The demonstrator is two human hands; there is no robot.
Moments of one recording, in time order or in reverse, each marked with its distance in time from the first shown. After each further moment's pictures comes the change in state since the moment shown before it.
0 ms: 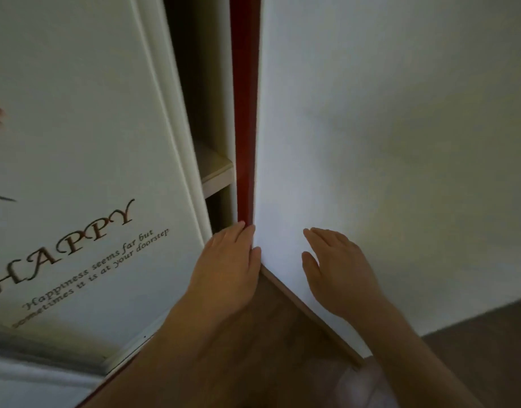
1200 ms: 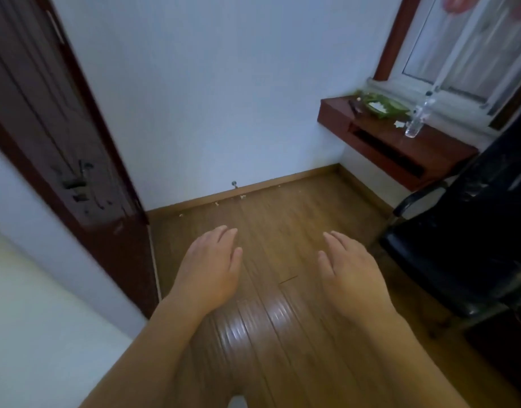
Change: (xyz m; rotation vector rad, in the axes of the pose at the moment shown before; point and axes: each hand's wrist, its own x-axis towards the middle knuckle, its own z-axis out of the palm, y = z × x) left_hand -0.196 0.599 0.274 -0.028 -0.426 1.194; right_hand -0.545 0.431 -0.078 0.035 0.490 1.334
